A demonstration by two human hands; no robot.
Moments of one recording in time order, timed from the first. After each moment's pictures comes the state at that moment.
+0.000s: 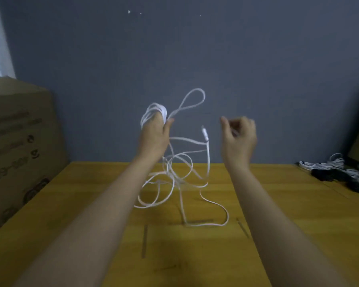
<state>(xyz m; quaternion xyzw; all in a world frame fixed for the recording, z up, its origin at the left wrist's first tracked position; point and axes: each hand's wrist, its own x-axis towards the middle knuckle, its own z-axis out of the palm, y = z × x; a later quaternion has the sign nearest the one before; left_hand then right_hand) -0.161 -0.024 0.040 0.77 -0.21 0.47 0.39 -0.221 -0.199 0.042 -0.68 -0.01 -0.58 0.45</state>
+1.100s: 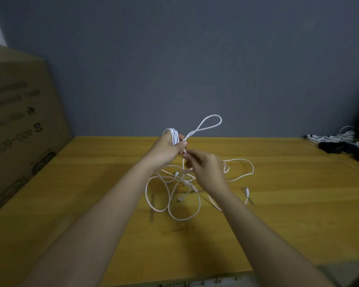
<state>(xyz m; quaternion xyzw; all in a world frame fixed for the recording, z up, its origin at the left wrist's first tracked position) -0.203 -0.024 -0.039 0.79 -0.23 0.05 0.57 -0.252 -0.155 -0.078 -0.85 -0.10 -0.30 0.41</state>
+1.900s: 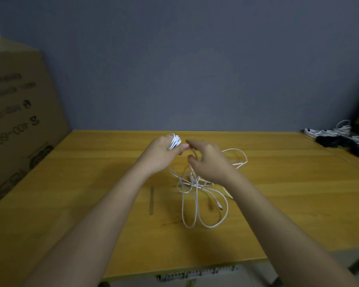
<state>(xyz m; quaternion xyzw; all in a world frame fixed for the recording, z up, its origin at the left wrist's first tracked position) -0.218 -0.009 -0.051 0.86 -0.25 0.10 0.42 -0.261 -0.166 -0.056 -0.94 -0.13 -0.20 0.25</state>
